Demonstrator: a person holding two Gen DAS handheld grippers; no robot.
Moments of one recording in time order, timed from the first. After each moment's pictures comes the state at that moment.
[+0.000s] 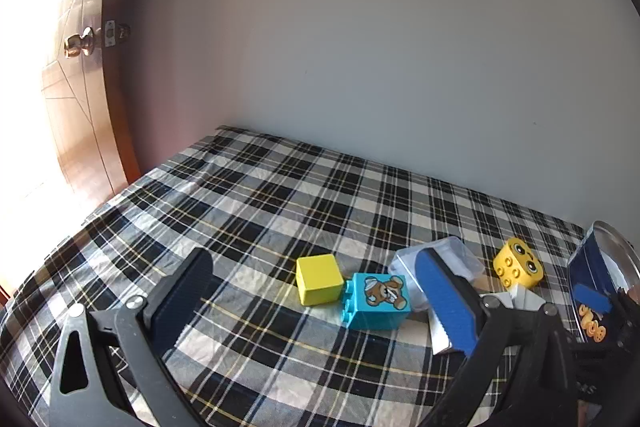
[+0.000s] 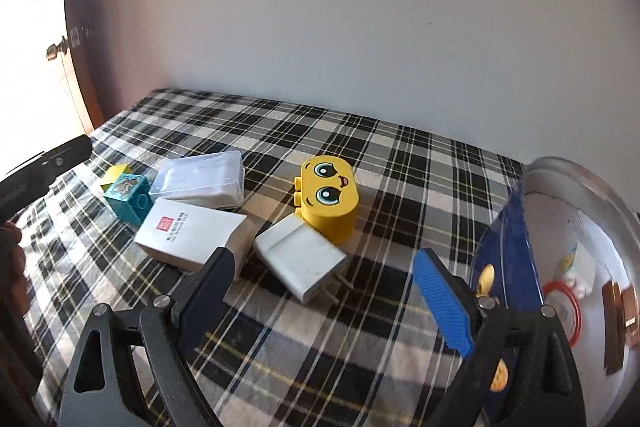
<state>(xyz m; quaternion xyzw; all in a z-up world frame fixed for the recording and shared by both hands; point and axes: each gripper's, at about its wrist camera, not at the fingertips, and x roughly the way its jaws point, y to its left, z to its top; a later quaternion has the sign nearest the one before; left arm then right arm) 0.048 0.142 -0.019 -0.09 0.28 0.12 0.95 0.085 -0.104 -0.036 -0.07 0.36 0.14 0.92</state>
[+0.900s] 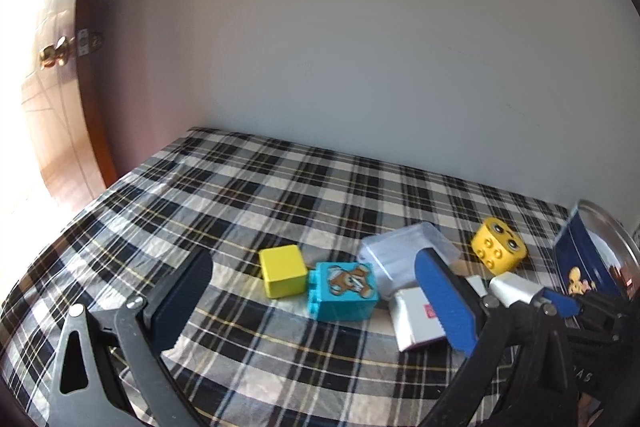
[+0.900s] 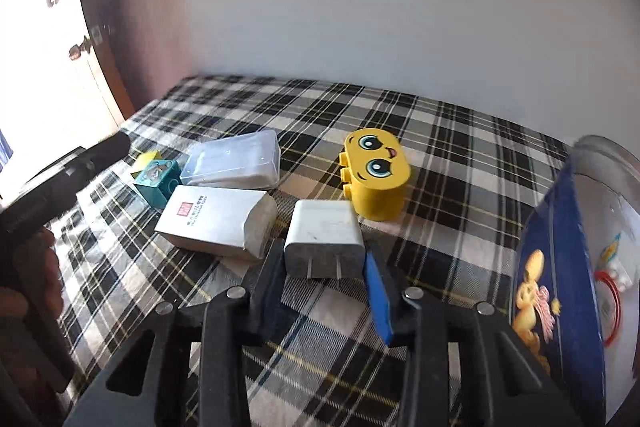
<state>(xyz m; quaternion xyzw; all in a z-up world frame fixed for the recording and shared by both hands) 0.050 0.121 -0.025 -0.07 0.28 0.07 0.96 0.080 -0.107 -0.042 -0.03 0.39 0.20 0.90</state>
